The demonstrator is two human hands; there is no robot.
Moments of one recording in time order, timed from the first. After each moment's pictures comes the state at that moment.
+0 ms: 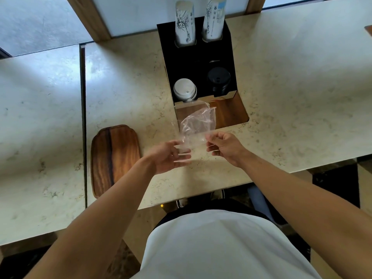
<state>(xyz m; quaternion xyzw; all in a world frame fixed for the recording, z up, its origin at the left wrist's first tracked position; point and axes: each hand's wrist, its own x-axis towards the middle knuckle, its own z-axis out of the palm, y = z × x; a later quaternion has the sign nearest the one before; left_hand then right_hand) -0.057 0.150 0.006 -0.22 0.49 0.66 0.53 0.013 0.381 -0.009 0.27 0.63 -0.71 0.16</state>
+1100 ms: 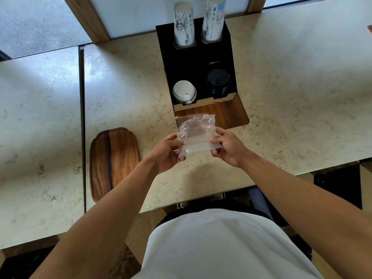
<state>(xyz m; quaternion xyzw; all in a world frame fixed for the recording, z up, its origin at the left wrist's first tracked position) -0.066 0.164 0.005 -0.17 0.49 0.72 0.46 -0.001 0.391 -0.006 0.27 0.47 -0.82 0.18</state>
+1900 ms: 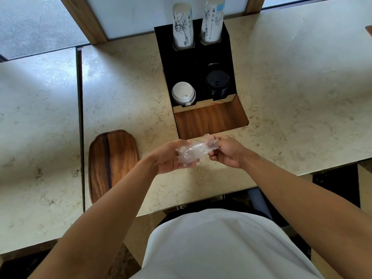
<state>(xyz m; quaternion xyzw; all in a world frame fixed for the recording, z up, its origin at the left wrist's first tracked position) -0.071 0.168 0.014 -0.17 0.47 0.65 0.57 -0.003 0.392 -0.010 0.28 0.47 -0.80 0.24</state>
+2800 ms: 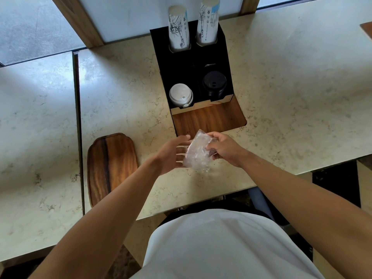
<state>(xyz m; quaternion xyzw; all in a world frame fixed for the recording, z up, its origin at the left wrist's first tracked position) -0.073 0.182 0.010 -0.12 0.61 0.59 0.52 -0.007 0.392 -0.009 0.27 0.68 -0.65 0.21</state>
